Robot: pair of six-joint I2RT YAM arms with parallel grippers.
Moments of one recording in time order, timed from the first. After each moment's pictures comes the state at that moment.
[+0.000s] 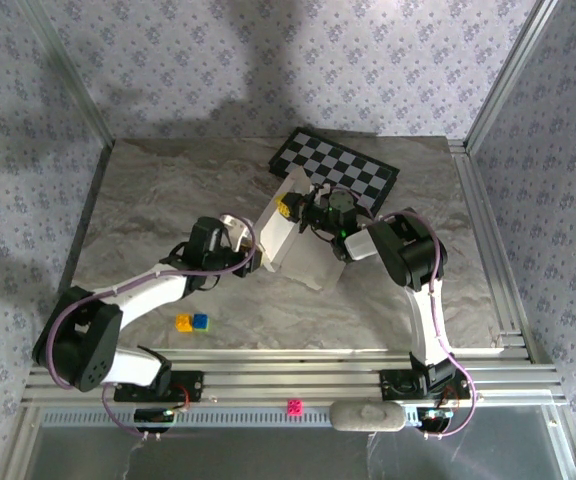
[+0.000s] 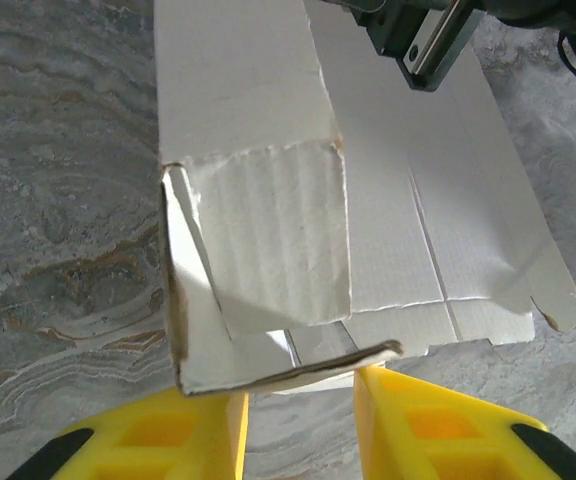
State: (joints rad) left arm -0.51 1.36 0.63 0.06 0.31 -0.20; right arm 0.48 2.17 1.06 1.12 -0.59 1.74
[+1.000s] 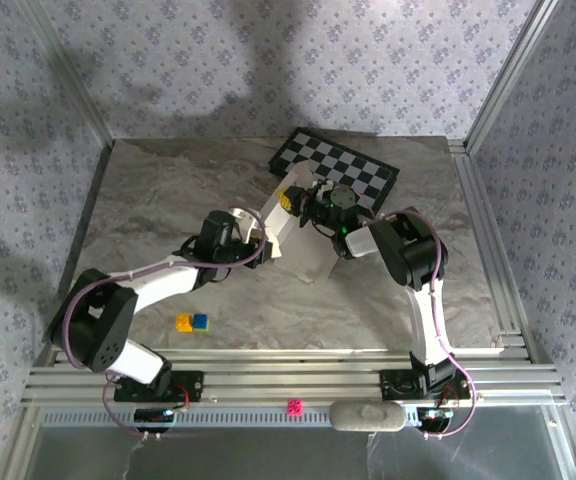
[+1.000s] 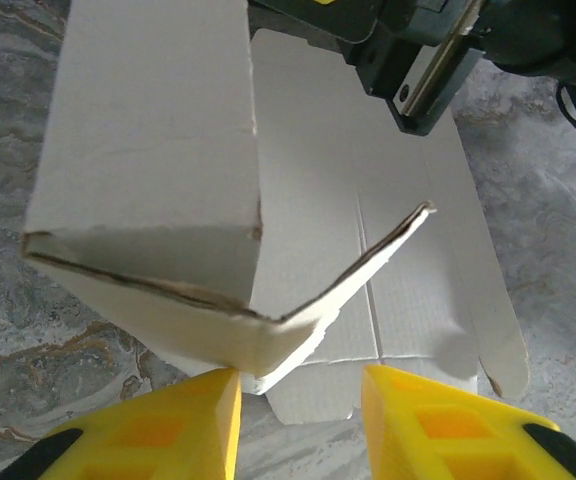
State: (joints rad) left arm -0.55 1.48 0.70 0.17 0.27 -0.26; right arm 0.47 2.17 1.09 1.13 -0.55 1.80
